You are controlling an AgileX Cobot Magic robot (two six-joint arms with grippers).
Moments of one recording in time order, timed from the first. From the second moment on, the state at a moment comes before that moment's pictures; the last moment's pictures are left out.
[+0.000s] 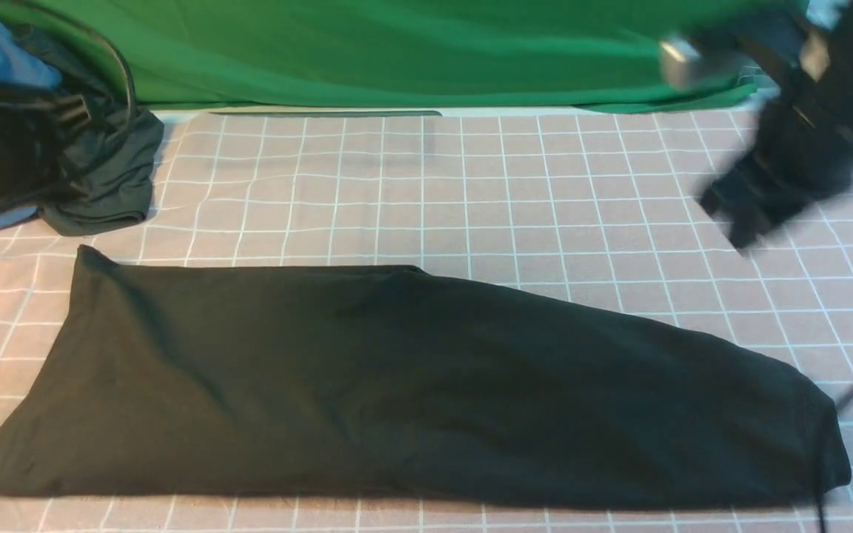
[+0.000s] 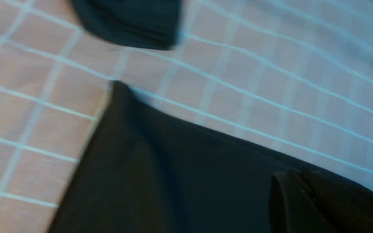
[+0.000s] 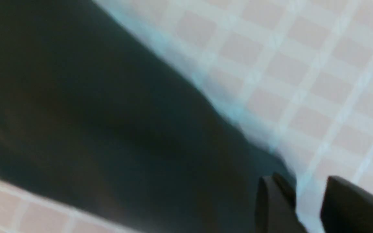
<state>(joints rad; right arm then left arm) 0.23 1.63 -1.39 -0.02 1.21 -0.06 0.19 1.40 -1.12 -0.36 0.69 0.05</state>
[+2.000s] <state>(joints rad) -0.13 1.61 -1.29 0.16 1.21 -0.09 0.19 0.89 -0.63 -0.61 0.78 0.24</state>
